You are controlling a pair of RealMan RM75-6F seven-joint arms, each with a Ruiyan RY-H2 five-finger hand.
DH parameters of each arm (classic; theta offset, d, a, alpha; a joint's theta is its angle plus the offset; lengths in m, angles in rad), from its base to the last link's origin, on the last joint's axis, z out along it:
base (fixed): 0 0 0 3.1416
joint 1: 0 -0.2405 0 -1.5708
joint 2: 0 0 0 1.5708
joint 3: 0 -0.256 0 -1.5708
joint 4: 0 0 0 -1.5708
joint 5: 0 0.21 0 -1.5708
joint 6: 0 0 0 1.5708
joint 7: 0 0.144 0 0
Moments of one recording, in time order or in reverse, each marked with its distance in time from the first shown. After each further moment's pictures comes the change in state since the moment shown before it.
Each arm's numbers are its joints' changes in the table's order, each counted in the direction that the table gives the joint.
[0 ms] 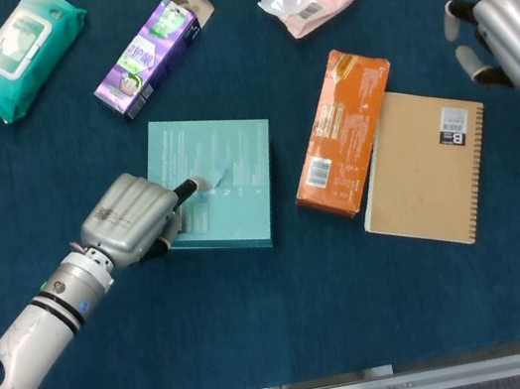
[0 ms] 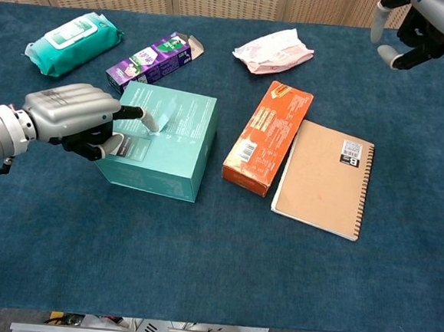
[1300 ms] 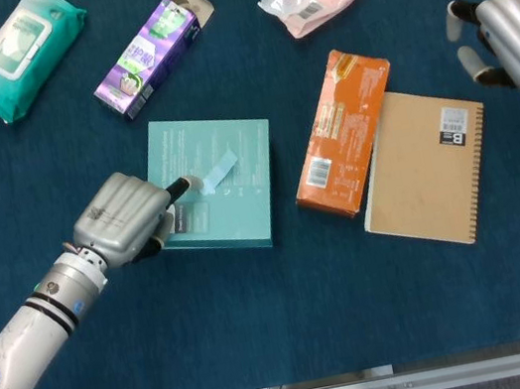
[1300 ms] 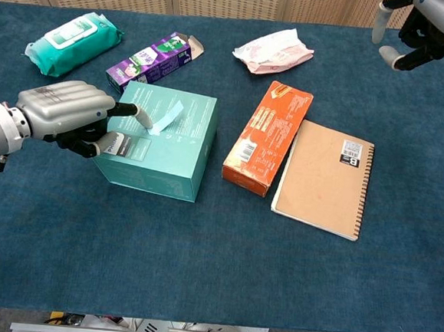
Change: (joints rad) left arm -0.005 -0.012 -0.006 0.002 -0.005 0.014 0.002; right arm 0.012 -0.004 -0.005 0.001 -0.007 0.000 0.004
